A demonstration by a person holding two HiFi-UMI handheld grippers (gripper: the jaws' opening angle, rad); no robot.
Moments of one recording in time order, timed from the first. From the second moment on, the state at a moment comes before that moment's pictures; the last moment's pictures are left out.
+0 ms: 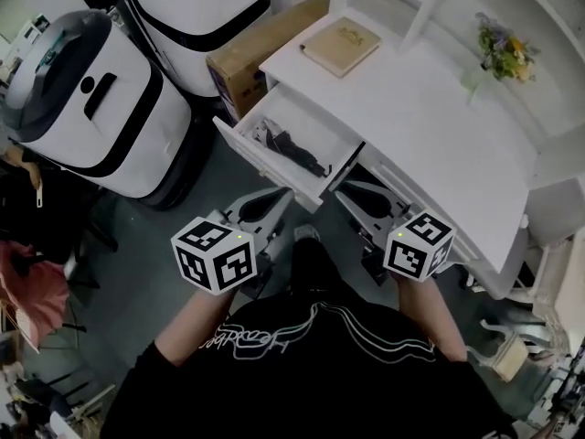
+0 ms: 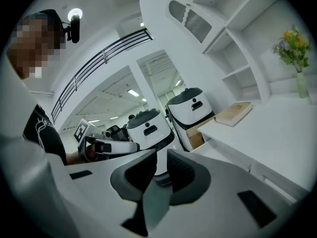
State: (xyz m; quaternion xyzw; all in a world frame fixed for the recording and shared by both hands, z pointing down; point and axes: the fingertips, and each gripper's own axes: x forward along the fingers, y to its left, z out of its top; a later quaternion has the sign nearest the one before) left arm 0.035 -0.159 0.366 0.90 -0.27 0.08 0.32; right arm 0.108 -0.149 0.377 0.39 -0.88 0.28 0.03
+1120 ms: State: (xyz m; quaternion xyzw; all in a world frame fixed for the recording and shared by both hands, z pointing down) left arm -0.011 -0.336 0.480 0.82 -0.39 0.09 0.41; right arm 0.063 -0.370 0.602 0.29 -0.87 0.26 0.31
